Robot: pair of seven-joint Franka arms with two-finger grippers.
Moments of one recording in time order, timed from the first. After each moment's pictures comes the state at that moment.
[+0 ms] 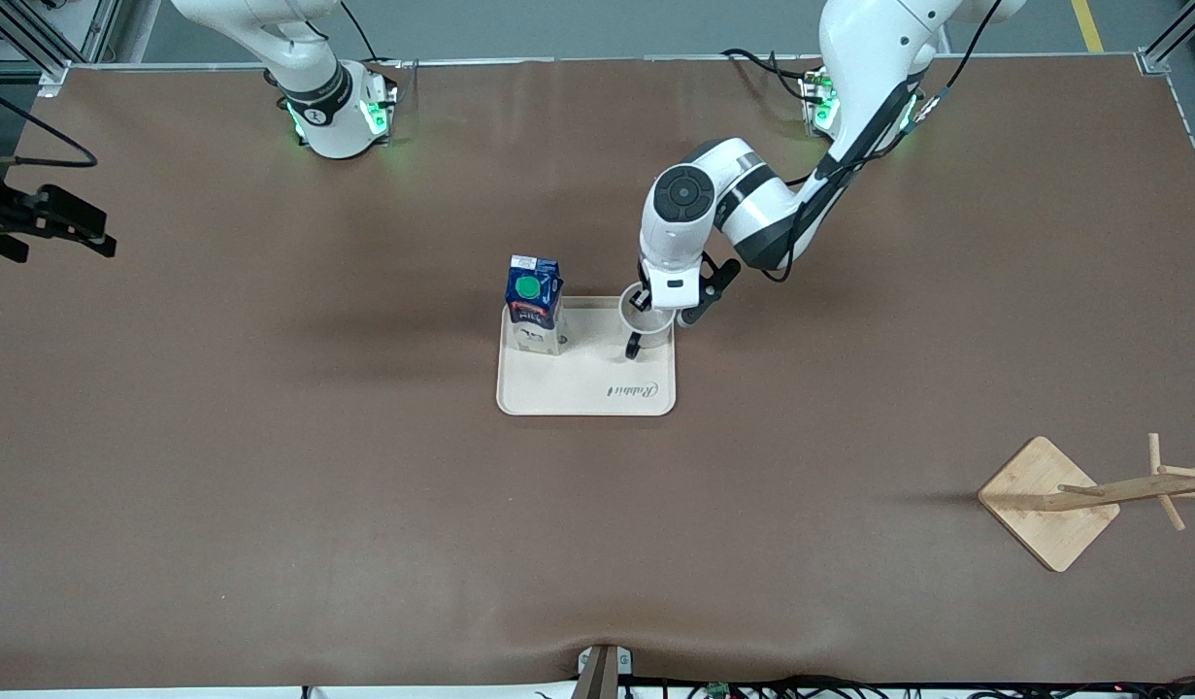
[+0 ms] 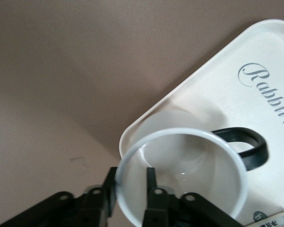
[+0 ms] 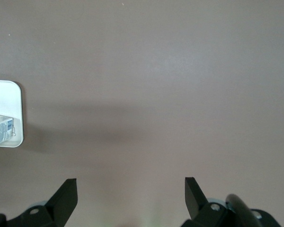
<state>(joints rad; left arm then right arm) -0.31 0.48 -0.50 -1.99 0.19 2.35 -1.77 0.07 -0.01 -0.13 -1.59 -0.01 1.52 -0.13</state>
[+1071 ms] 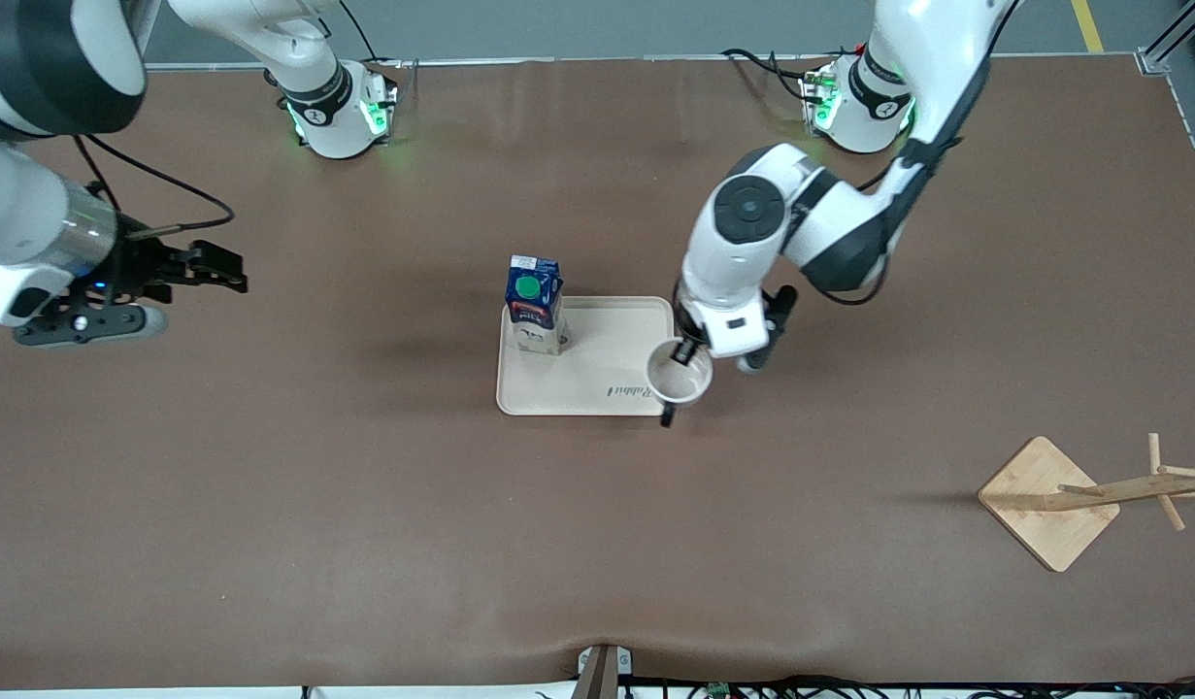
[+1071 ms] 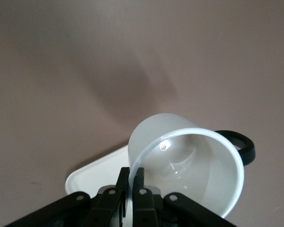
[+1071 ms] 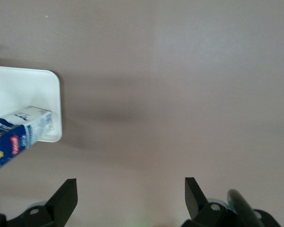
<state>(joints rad) -0.17 0.40 -0.45 -1.73 0.20 2.17 -1.84 0.25 0.12 -0.12 -1.58 0.10 1.55 0.07</state>
